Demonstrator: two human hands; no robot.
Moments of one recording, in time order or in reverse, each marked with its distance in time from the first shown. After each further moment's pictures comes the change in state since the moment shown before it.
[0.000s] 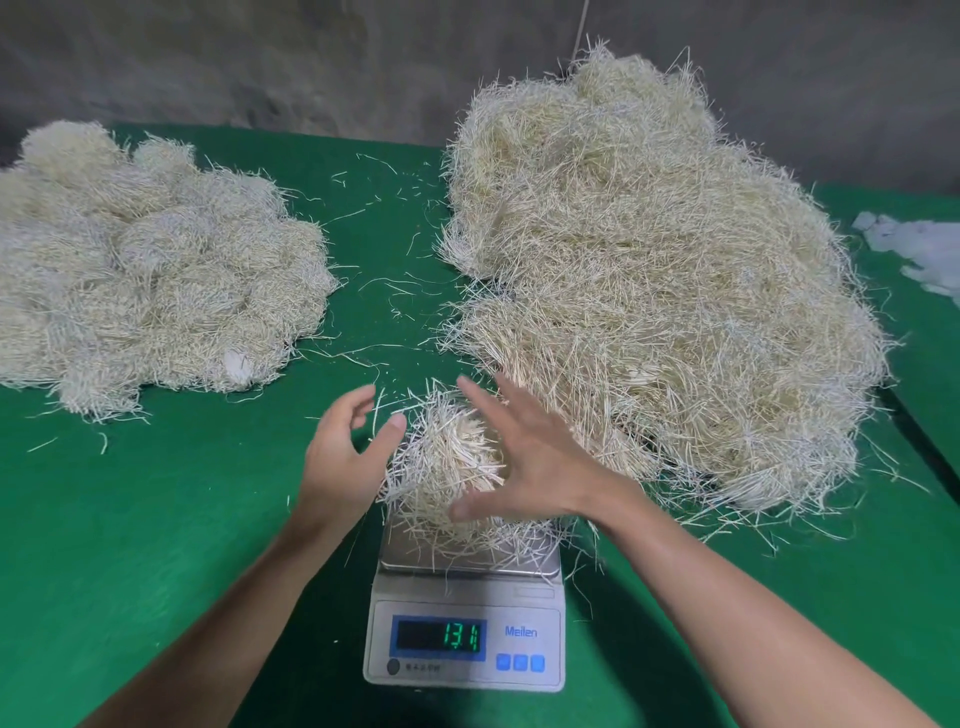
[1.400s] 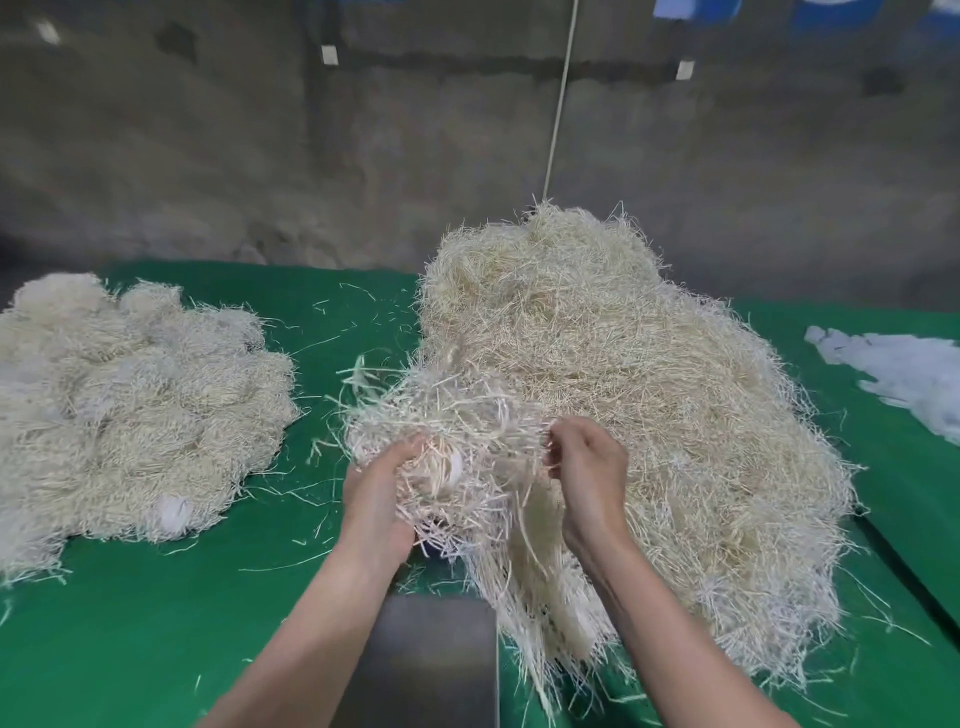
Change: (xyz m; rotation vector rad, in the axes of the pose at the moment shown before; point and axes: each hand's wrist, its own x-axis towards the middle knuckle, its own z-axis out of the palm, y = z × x) left_hand 0.086 0.106 0.094 -1.018 -0.027 -0.415; right_hand 0.019 0.047 -0.119 1.152 0.813 0.218
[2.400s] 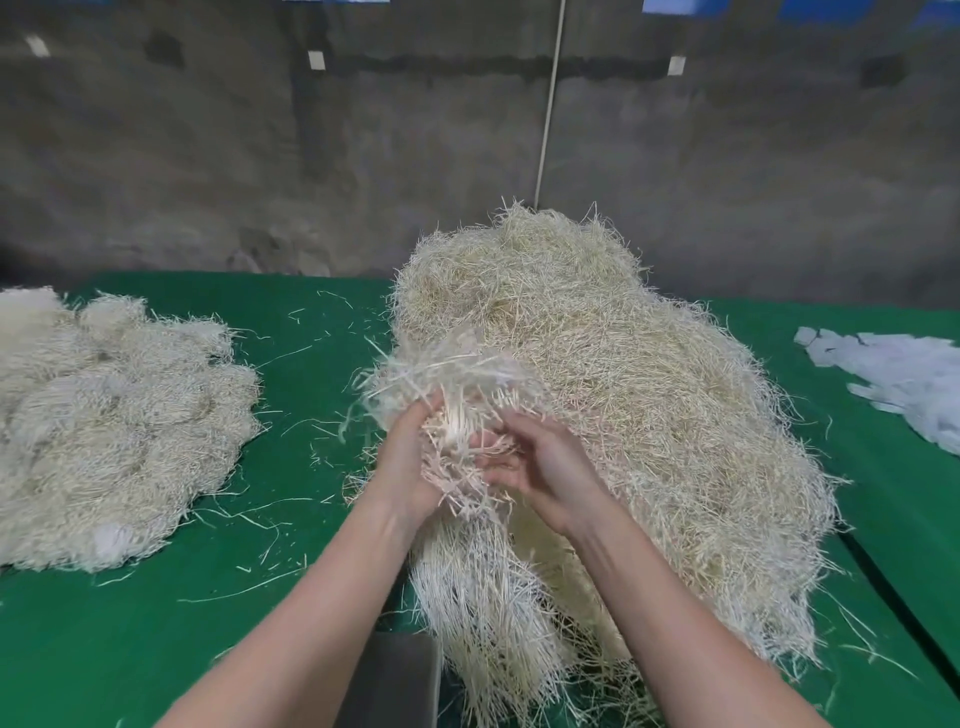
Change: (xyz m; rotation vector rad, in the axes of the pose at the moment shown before) left_hand 0.041 -0.023 0.097 0.039 -0.075 -0.213; right_hand 0.065 -0.010 -0.040 0.342 -0.461 0.300
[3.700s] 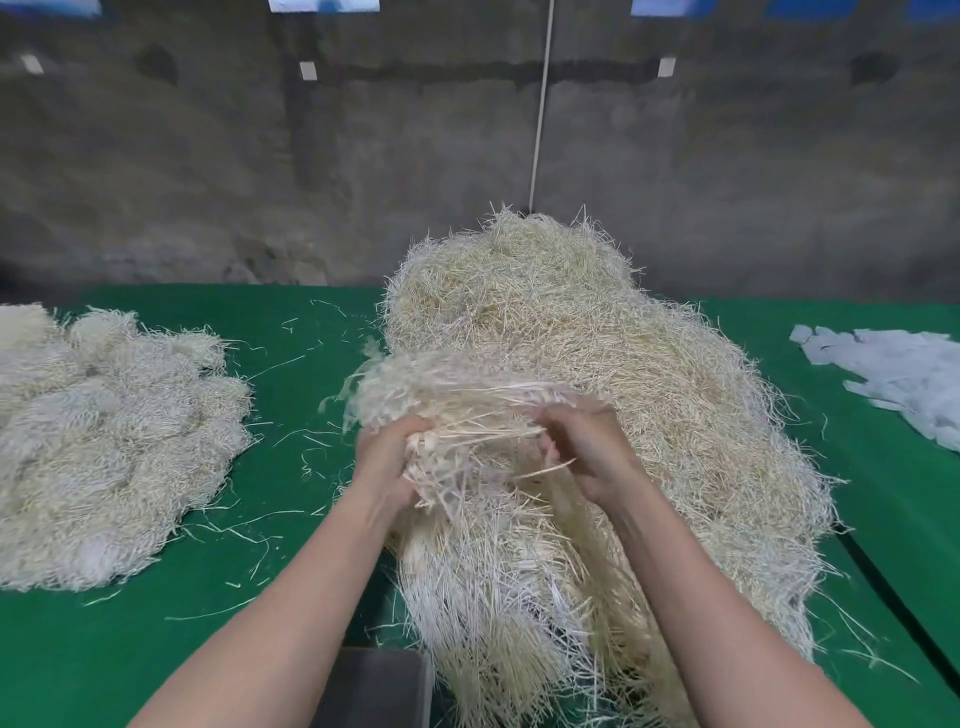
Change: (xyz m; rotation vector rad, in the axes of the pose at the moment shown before) left_hand 0.032 0.006 -0.004 0.058 0.111 0.122; right_hand 0.017 -0.028 -0.045 -0.244 0.209 -0.039
